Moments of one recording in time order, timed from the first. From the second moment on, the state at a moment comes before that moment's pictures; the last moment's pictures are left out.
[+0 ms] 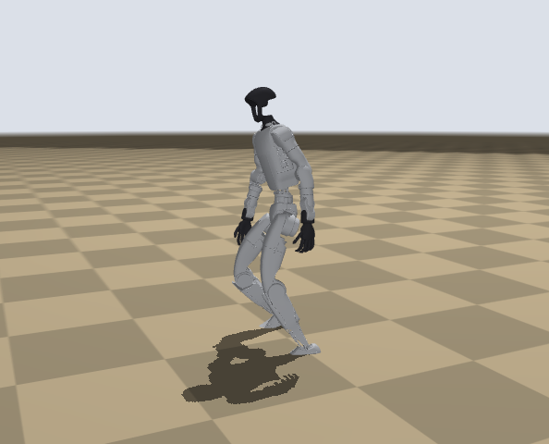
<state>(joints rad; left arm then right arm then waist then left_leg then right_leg) 0.26 0.22 -0.11 1.05 -0.43 -0.04 -0.11 -0.19 -0.26 0.22 1.19 0.15 0.11 0.06 0.10 -0.12 0.35 -0.14 -0.16 -0.02 0.71 -0.35 0.00 -0.44 -0.41 0.16 1.22 -0.47 0.22</state>
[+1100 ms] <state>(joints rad) 0.10 0.25 -0.26 1.09 -0.06 -0.11 -0.20 -0.26 -0.23 0.28 1.29 -0.08 0.03 0.27 0.03 -0.16 0.16 -0.26 -0.11 0.27 0.83 -0.60 0.17 -0.69 -0.26 0.16 1.23 -0.29 0.26</state>
